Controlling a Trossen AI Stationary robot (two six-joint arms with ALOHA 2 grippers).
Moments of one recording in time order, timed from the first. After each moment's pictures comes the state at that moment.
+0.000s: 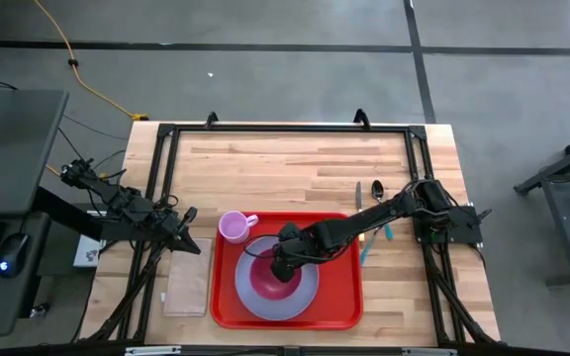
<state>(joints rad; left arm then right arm) -0.52 0.01 0.10 -0.29 0.02 -0.21 0.30 2.04 1.64 -0.78 0.15 1.10</state>
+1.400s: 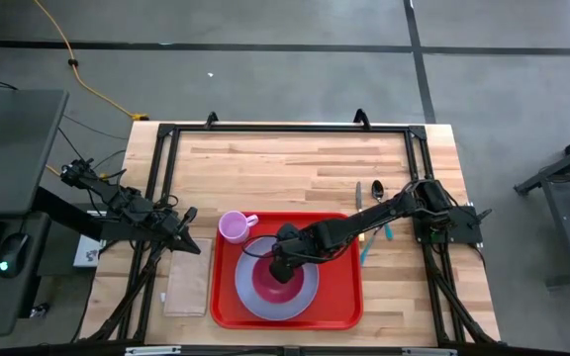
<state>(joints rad) -0.52 0.01 0.10 -0.29 0.02 -0.21 0.30 2.04 1.64 -0.74 0.16 1.05</state>
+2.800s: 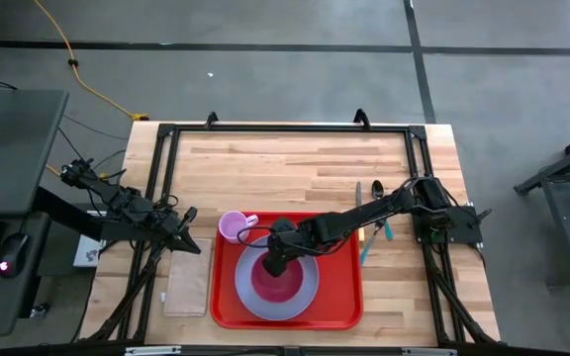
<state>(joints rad) -0.52 0.01 0.10 -0.29 0.02 -0.21 0.26 2.04 1.64 -0.63 0.17 1.01</state>
